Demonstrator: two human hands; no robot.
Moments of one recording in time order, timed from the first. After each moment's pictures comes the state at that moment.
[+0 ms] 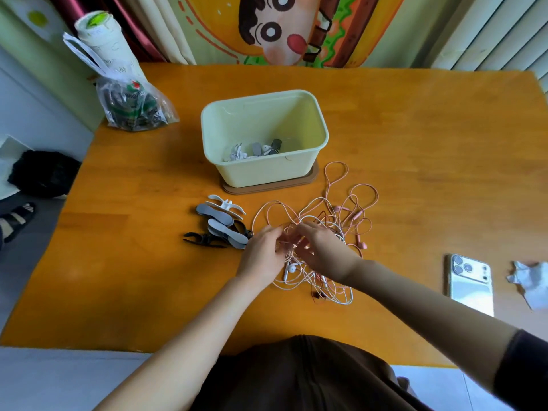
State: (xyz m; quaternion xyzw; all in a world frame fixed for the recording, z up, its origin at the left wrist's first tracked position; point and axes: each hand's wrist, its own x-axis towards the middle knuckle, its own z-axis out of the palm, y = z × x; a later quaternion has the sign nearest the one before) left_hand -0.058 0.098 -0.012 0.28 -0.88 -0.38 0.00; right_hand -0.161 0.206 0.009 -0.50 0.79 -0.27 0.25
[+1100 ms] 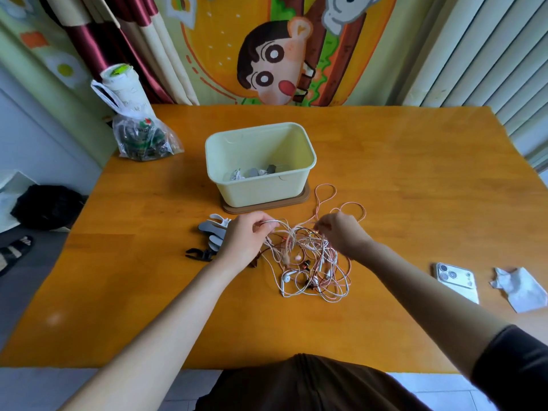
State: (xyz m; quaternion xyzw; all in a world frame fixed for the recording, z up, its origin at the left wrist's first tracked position) left_hand -0.053 0.069 0.063 0.26 -0.85 -0.45 0.08; right_hand -0.200 0.215 0.044 -0.34 0.89 -0.18 0.23
